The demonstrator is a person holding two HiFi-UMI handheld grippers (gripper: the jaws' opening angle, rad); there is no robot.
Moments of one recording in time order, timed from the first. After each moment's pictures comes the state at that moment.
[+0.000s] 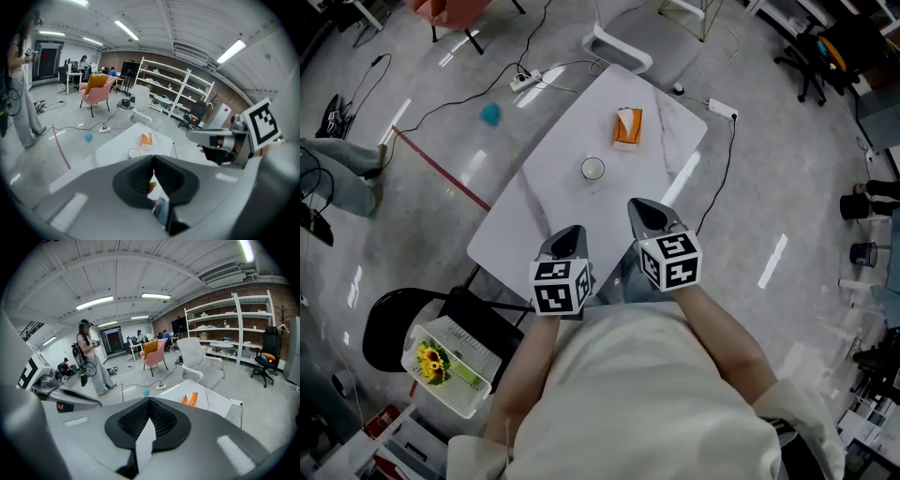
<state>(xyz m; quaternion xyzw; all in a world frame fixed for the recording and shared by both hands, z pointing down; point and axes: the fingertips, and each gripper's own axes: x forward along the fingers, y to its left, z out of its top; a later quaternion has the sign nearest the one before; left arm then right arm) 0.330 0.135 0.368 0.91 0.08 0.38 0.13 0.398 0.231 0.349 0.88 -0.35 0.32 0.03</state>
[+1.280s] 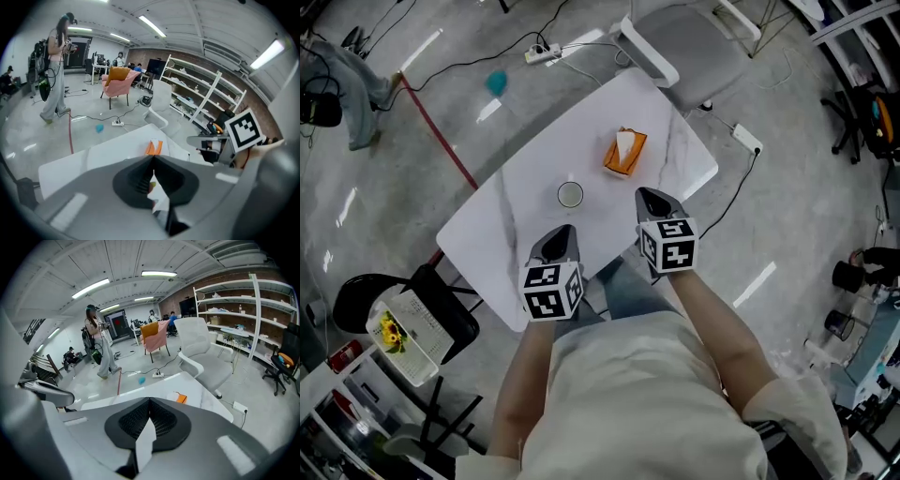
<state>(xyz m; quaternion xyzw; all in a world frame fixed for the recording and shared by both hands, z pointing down) 0.481 0.169 0.415 0.89 -0.07 0.40 0.20 0.609 0.275 0.443 0.82 -0.40 0.40 0.08</state>
